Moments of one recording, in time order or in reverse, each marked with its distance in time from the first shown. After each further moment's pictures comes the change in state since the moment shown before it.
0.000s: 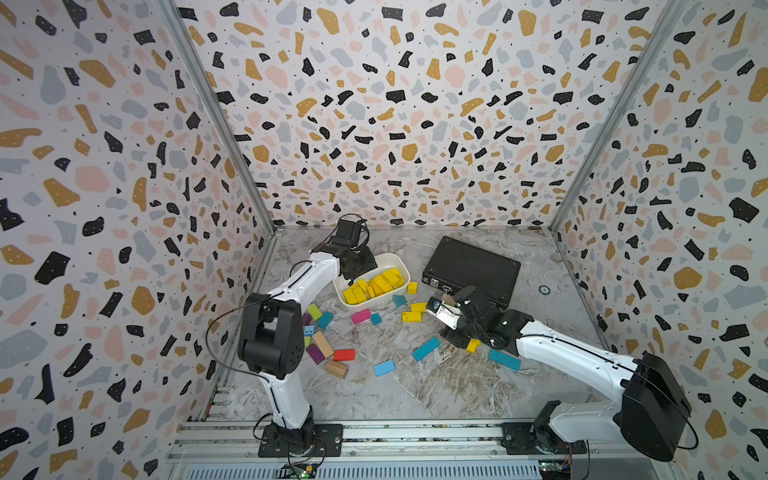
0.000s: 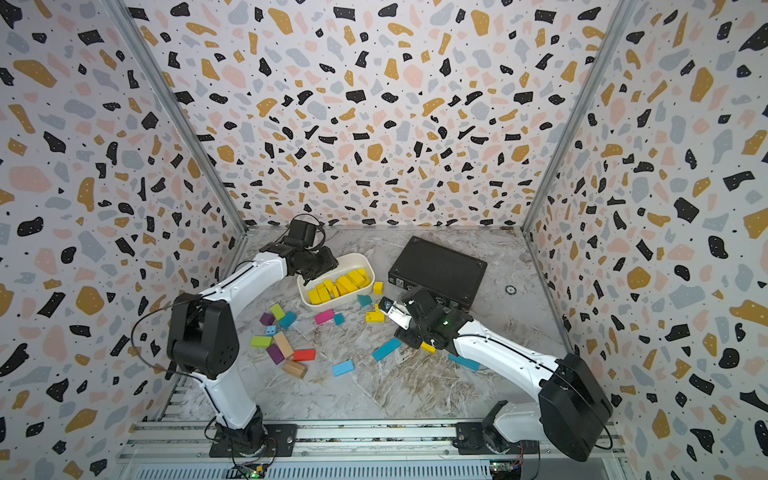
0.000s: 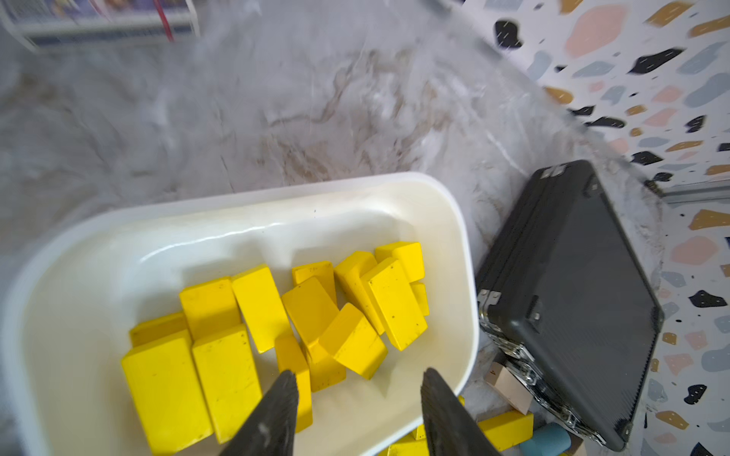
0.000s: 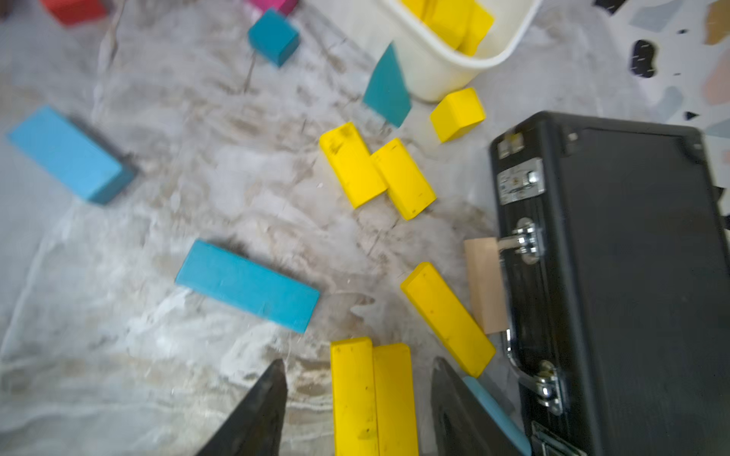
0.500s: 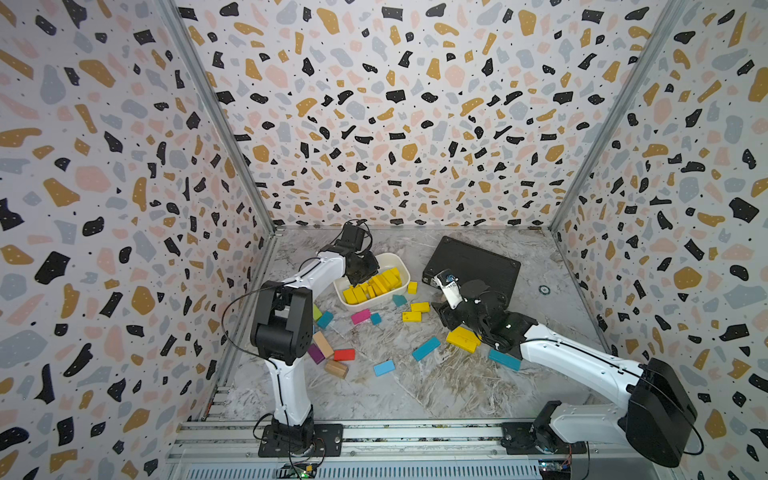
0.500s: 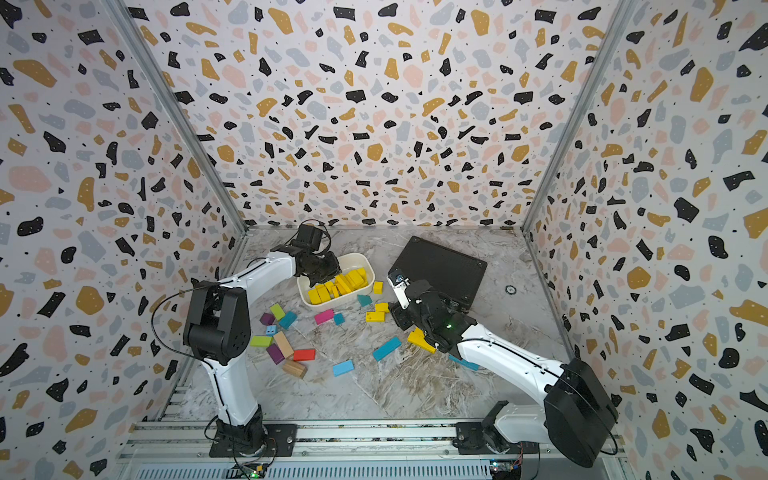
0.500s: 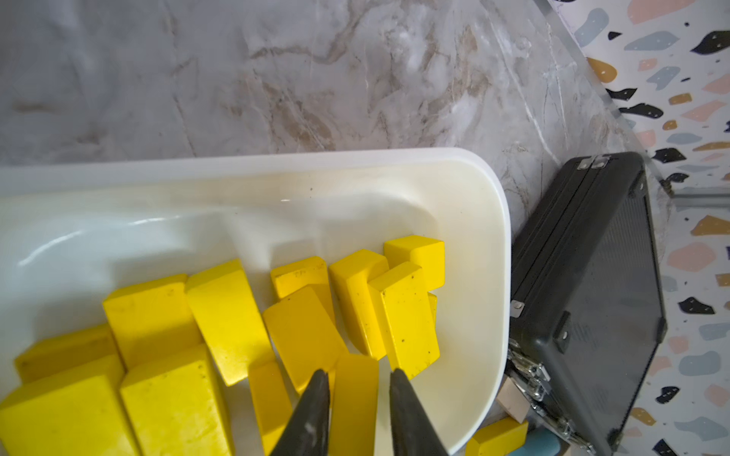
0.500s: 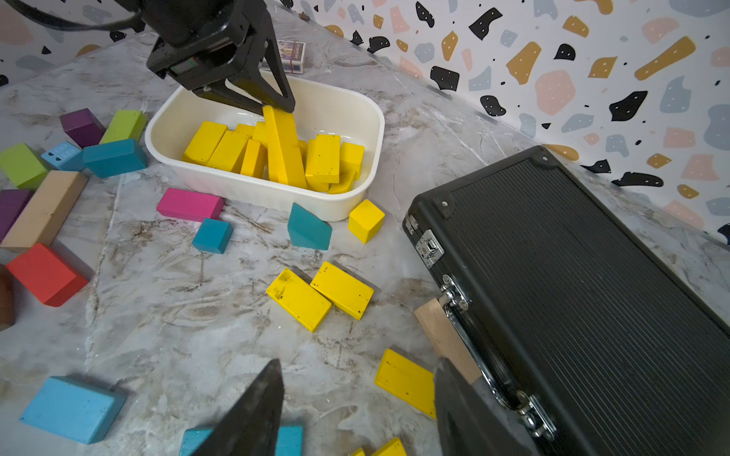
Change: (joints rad) left arm 0.005 0.219 0.069 0.002 0.105 -0.085; right arm 0.001 -0.052 -0.035 0.387 0.158 0.437
